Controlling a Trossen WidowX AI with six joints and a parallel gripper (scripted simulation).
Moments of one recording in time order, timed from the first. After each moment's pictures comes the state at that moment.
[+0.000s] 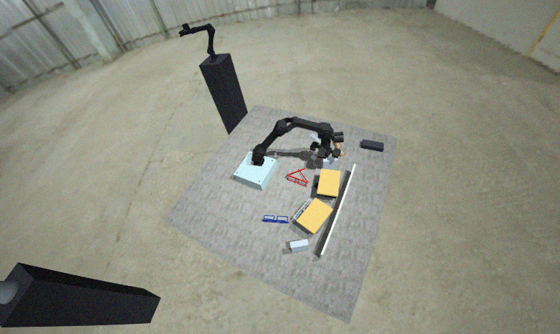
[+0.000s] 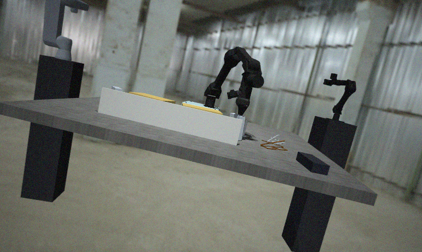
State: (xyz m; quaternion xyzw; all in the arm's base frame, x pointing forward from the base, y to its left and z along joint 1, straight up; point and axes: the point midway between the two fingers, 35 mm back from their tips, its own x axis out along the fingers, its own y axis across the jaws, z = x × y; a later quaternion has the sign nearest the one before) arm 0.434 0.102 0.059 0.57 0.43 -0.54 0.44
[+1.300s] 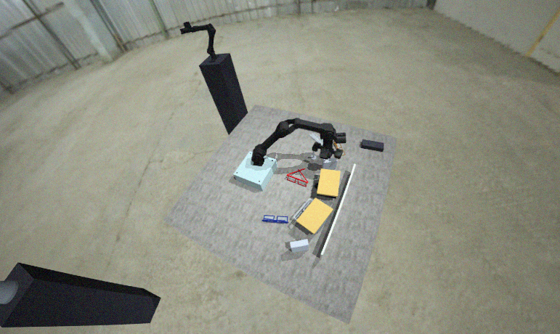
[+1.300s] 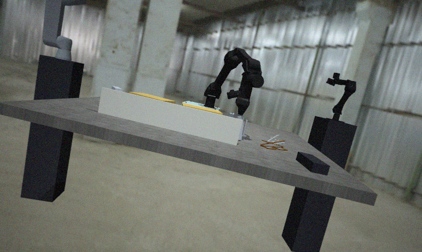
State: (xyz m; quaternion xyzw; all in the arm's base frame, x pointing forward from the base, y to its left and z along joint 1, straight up) arm 0.447 0.098 0.059 0.57 0.43 -0.54 0.44
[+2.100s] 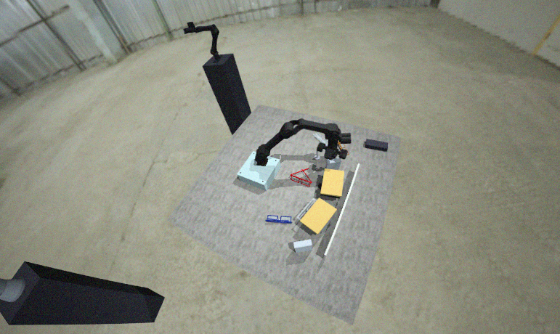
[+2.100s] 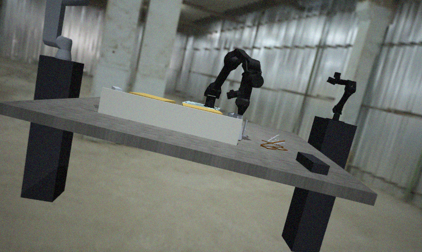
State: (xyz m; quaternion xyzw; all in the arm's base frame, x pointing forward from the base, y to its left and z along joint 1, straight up) arm 0.455 0.096 0.059 0.57 0.43 -0.54 0.44
